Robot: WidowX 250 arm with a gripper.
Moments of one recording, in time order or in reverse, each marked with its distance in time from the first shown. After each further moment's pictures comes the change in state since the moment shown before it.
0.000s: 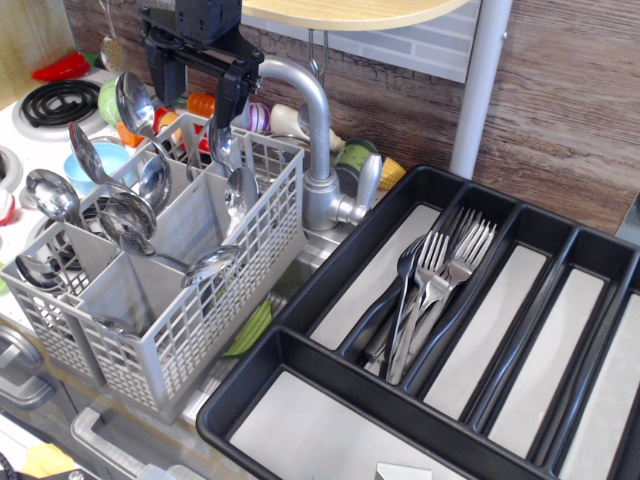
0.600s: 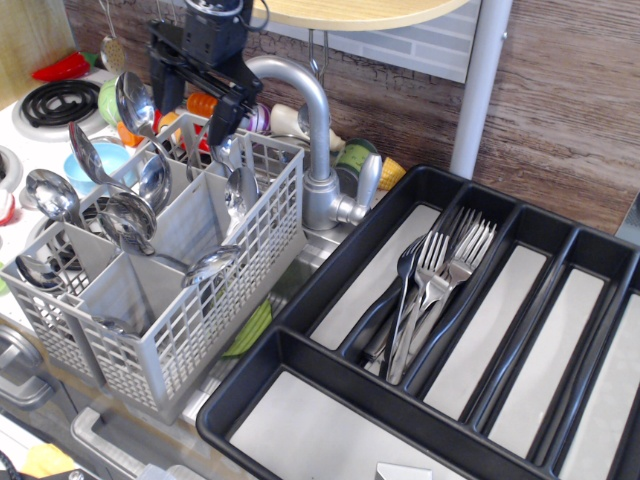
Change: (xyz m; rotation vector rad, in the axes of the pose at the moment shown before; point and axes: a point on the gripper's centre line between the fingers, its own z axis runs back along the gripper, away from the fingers) arm 0.004 0.002 -0.022 0.120 0.024 -0.078
